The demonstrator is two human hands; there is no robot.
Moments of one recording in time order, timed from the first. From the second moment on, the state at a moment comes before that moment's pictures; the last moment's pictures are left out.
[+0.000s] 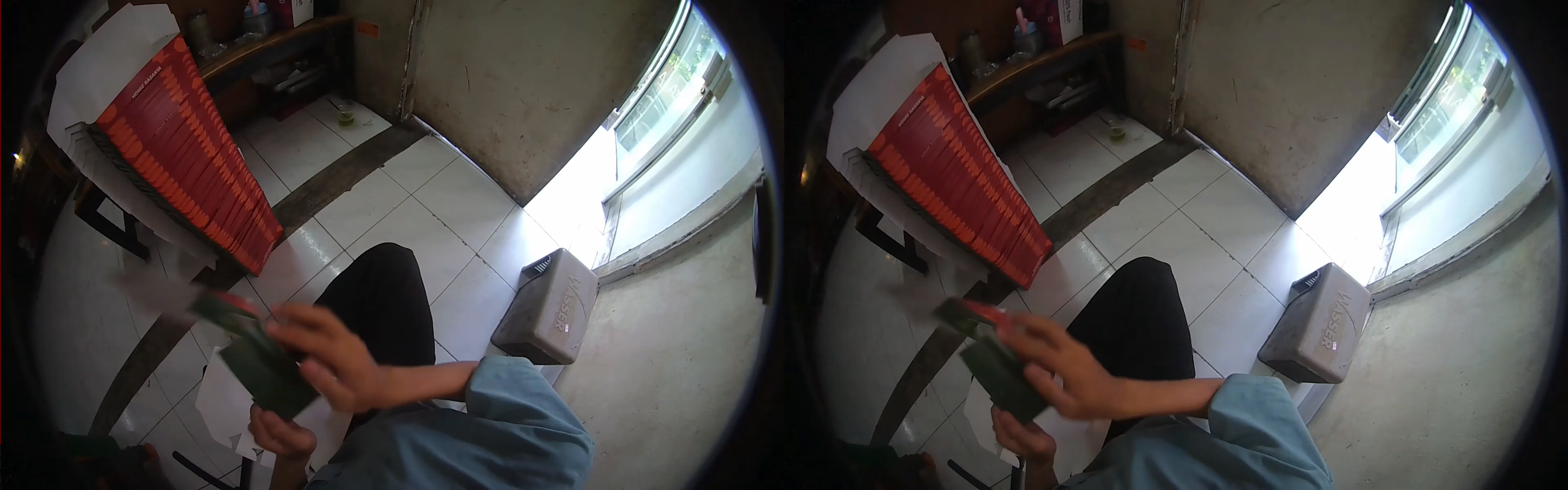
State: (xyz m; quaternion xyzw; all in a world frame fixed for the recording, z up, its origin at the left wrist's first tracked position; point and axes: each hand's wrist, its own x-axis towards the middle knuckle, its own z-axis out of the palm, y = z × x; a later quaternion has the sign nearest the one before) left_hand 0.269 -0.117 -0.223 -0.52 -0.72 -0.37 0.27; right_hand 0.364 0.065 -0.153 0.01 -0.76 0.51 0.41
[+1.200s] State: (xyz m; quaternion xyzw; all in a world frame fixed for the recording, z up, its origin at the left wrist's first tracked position) left_hand 0.081 -0.045 0.004 -0.61 -0.47 -0.50 0.40; right_hand 0.273 0.143 0.033 0.10 -0.89 -0.03 0.44
